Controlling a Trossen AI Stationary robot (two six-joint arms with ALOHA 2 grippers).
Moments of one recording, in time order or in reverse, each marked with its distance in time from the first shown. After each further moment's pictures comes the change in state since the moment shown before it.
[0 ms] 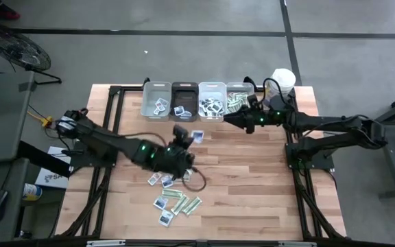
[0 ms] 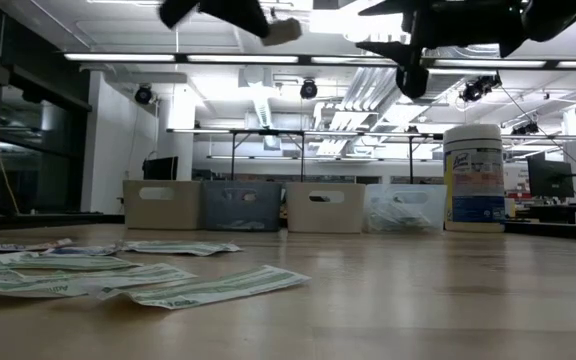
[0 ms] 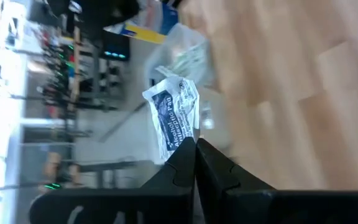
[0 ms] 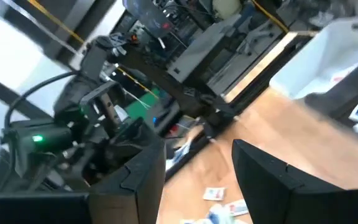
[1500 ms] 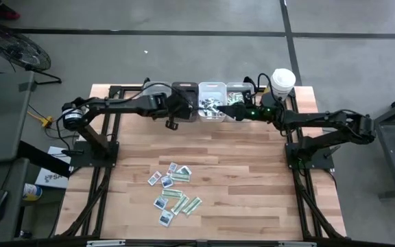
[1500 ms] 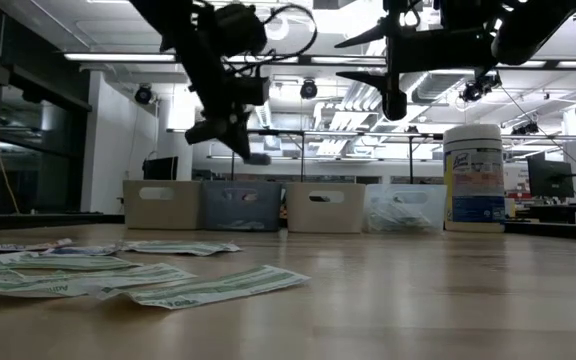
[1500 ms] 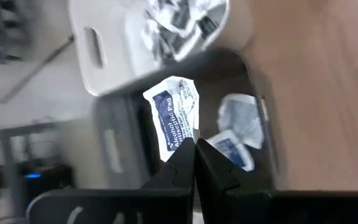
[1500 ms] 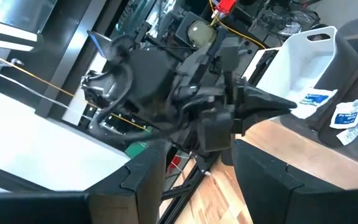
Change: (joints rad) left arm 0.701 0.011 -0.215 0.199 0.562 0.353; right arm -0.068 0.195 0.000 0.229 0.087 0.212
